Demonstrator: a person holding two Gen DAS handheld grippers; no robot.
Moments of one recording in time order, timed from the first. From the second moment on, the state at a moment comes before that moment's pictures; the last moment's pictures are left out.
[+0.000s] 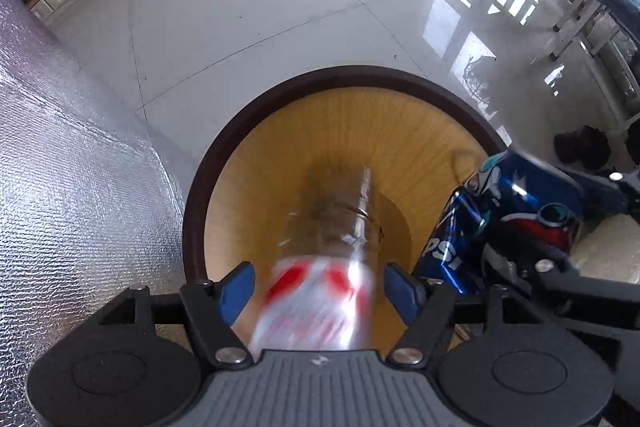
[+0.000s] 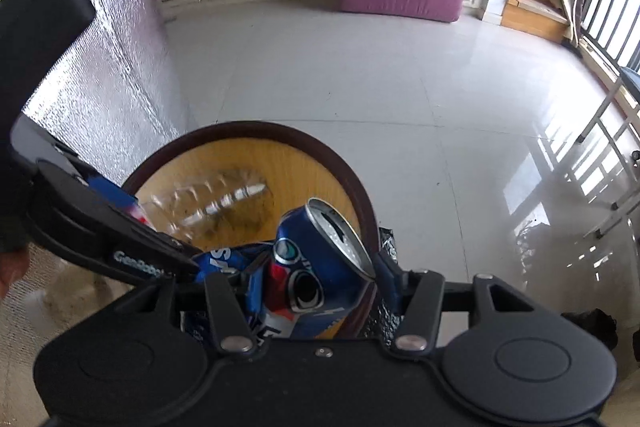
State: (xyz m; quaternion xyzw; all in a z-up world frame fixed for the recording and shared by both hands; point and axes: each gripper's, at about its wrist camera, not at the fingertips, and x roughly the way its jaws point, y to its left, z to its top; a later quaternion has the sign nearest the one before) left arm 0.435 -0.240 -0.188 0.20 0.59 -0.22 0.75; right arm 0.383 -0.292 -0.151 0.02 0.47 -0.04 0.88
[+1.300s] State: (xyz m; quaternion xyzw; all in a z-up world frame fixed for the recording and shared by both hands) left arm 0.417 -0.203 -0.158 0.14 0.59 -0.13 0.78; right arm 0.382 -0.301 -0.160 0.02 0.51 -0.01 0.86
